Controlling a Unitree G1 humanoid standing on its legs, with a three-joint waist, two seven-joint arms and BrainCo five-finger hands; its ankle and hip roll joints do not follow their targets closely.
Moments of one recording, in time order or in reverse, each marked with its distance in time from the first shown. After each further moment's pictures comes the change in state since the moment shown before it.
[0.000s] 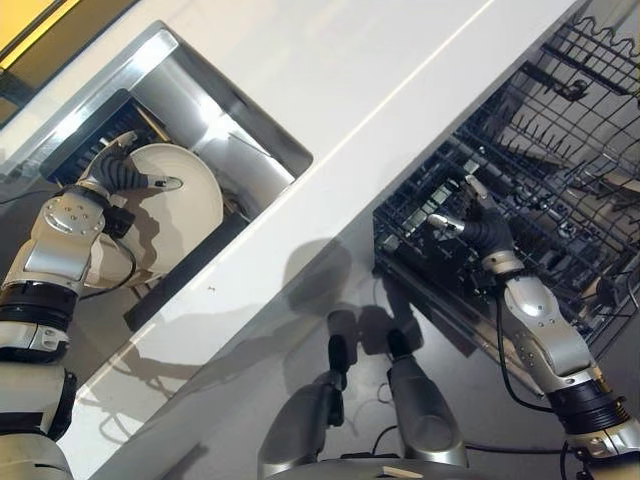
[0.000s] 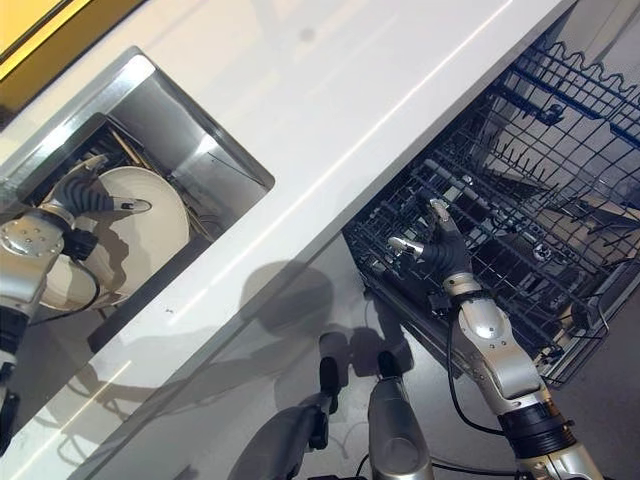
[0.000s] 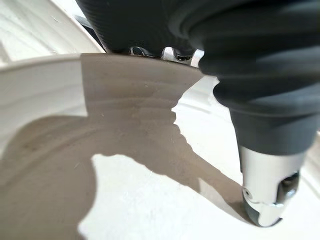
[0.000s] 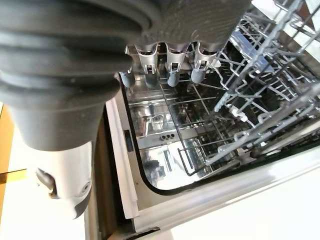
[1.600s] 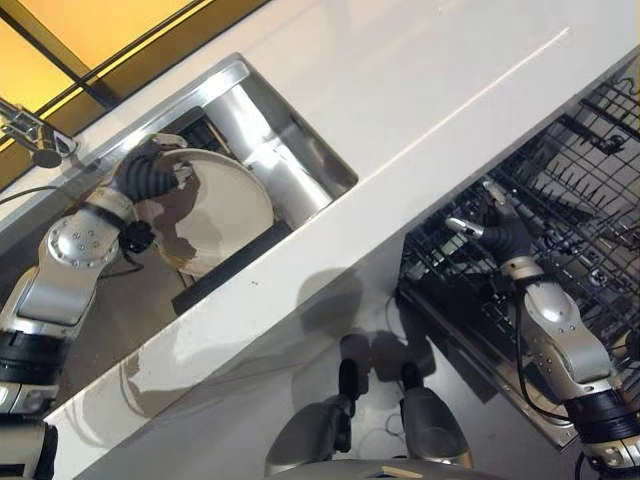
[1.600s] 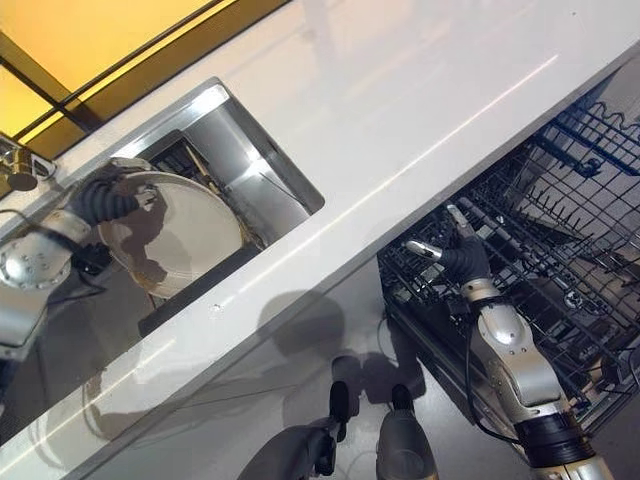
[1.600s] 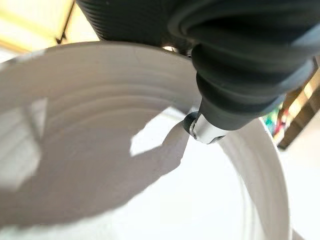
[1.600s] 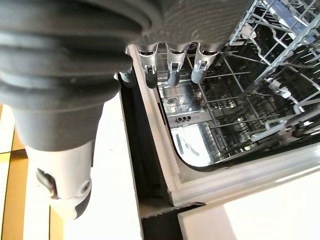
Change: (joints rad) left arm 0.369 -0.032 0.265 -0.529 0.107 -0.163 0.160; right arm 0.093 -0.009 -0.107 -0.001 0.041 -0.002 0.041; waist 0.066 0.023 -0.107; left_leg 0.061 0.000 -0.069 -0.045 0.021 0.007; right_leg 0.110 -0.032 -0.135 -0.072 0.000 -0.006
